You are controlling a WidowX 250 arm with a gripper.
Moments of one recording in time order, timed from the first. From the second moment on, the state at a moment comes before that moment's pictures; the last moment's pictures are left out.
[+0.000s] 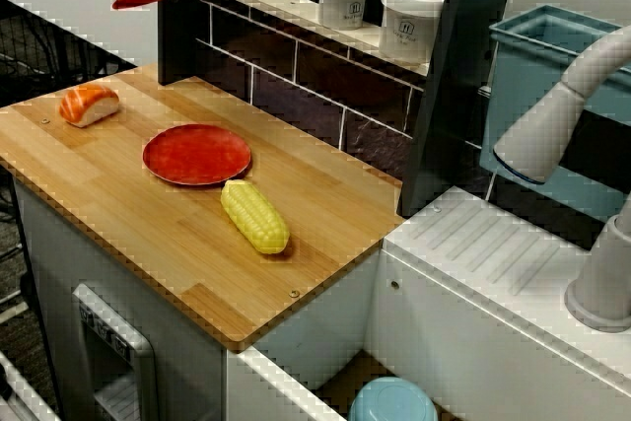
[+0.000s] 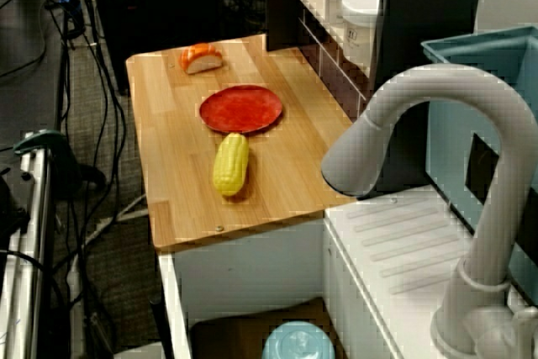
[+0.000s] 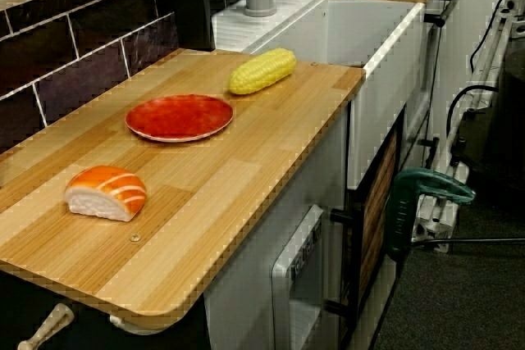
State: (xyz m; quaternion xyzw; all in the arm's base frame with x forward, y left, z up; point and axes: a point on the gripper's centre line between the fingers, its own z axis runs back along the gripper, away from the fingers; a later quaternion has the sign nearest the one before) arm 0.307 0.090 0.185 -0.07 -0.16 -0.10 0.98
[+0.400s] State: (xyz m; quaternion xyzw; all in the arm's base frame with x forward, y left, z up) arm 0.311 0.080 0.206 -0.09 -0.17 -0.11 0.98
